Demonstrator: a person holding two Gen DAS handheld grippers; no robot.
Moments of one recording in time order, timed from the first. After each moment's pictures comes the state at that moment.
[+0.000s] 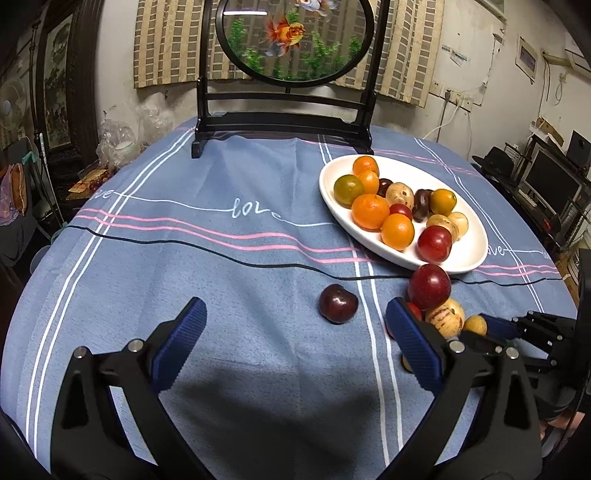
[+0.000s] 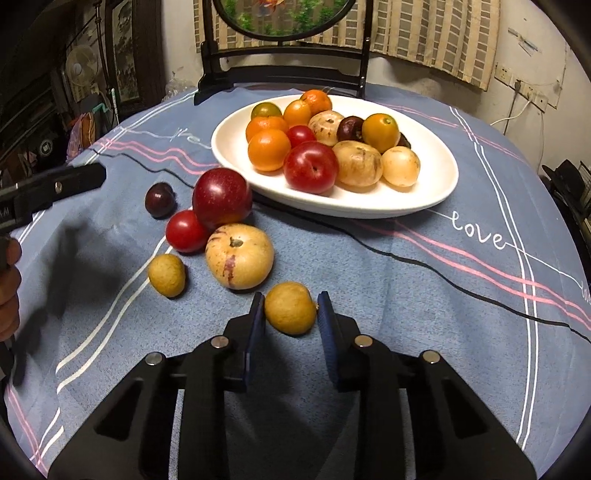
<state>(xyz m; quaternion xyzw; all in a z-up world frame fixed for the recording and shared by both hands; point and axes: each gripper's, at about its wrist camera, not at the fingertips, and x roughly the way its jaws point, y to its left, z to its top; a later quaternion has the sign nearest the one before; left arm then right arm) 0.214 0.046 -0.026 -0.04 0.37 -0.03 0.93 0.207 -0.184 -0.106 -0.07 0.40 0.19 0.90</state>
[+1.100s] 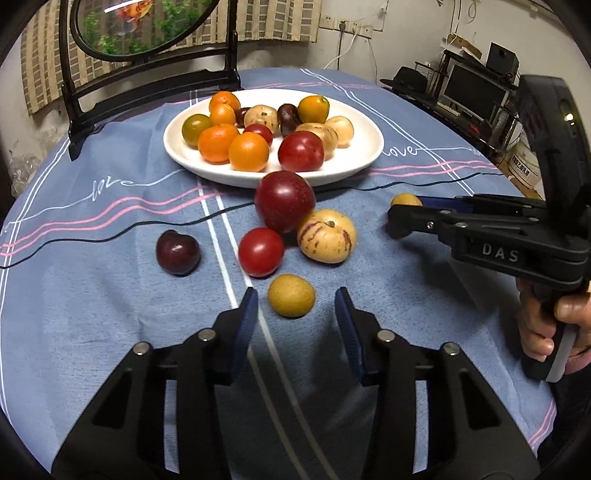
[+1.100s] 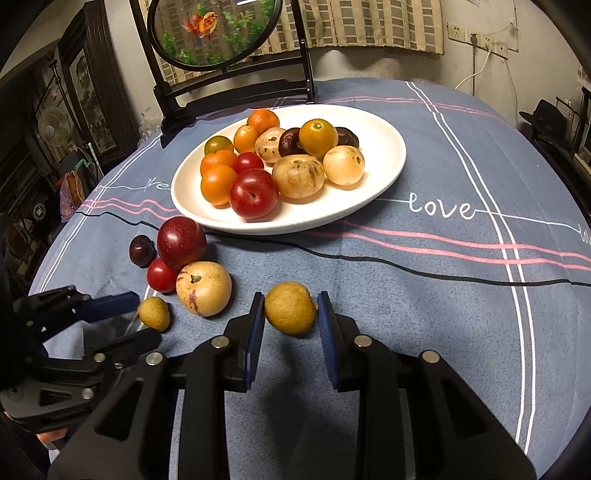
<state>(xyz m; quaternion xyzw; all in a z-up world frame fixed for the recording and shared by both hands) 0.201 -0.038 -0.060 0.05 0.43 -0.21 0.88 0.215 -0.223 -0.095 0.04 0.40 0.16 0.90</state>
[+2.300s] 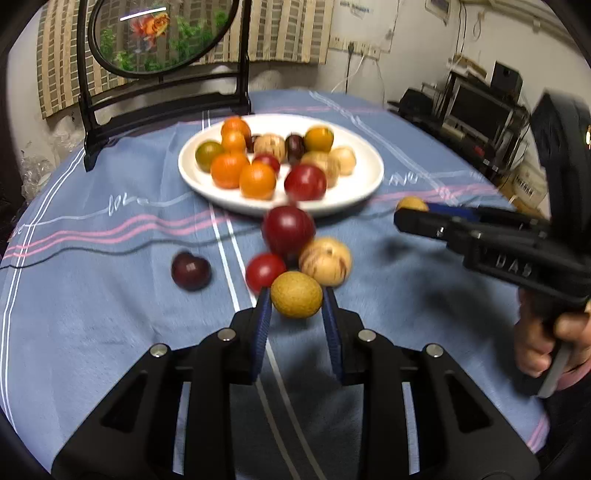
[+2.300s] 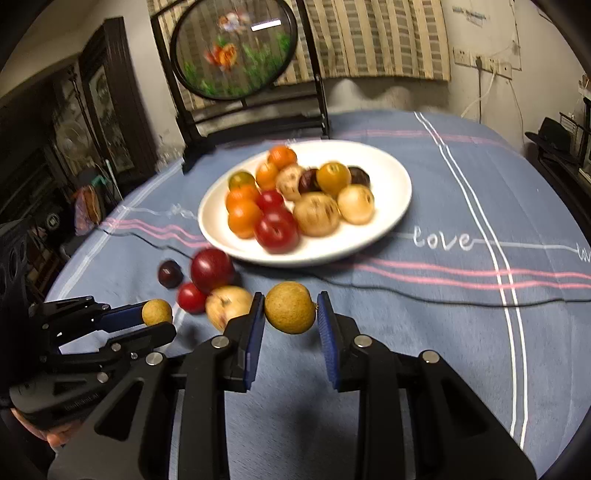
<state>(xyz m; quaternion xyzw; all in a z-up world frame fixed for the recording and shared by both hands) 0.194 -0.031 -0.036 0.03 0.39 -0.20 0.90 0.199 -0.228 -0.070 0.05 0.34 0.19 0.92</state>
